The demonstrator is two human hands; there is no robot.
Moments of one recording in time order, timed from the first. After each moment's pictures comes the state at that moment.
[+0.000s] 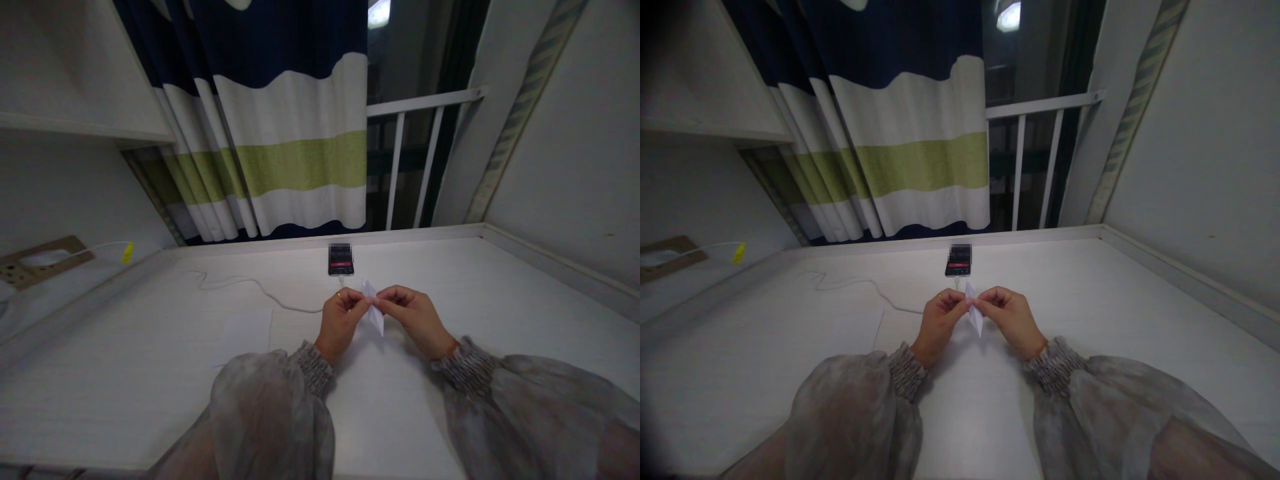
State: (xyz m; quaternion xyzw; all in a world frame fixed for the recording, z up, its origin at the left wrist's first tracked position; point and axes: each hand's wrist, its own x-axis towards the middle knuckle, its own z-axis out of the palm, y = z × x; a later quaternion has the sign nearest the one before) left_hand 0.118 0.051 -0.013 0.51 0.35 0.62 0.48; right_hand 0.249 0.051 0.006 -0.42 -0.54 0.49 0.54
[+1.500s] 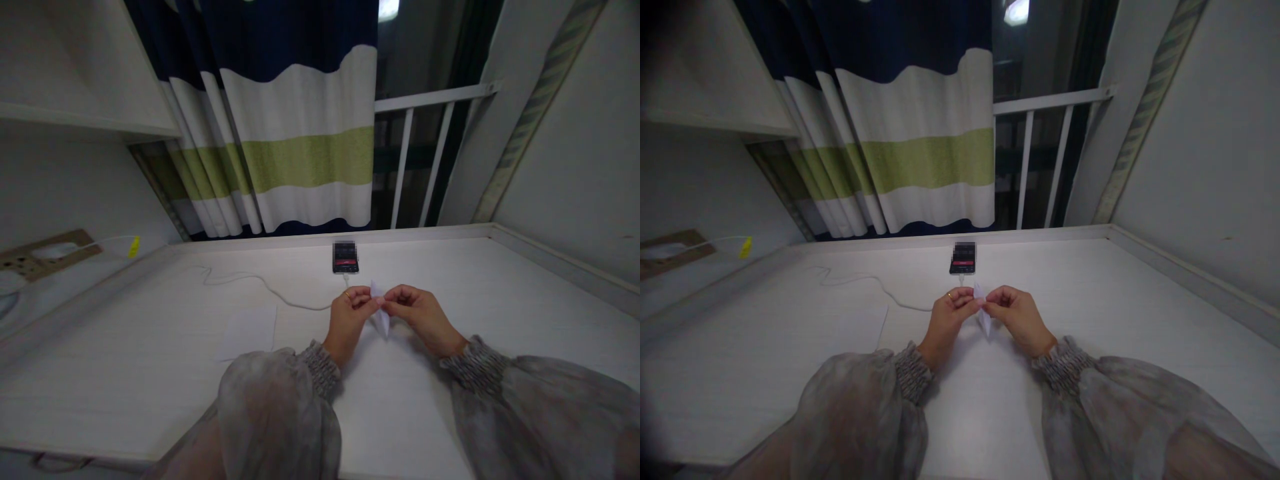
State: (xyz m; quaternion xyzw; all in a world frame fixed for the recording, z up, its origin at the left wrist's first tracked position) left_hand 0.125 0.048 -0.011 0.43 0.38 0.61 0.55; right_hand 0.250 0.054 0.003 -0.45 -0.56 0.49 0.51
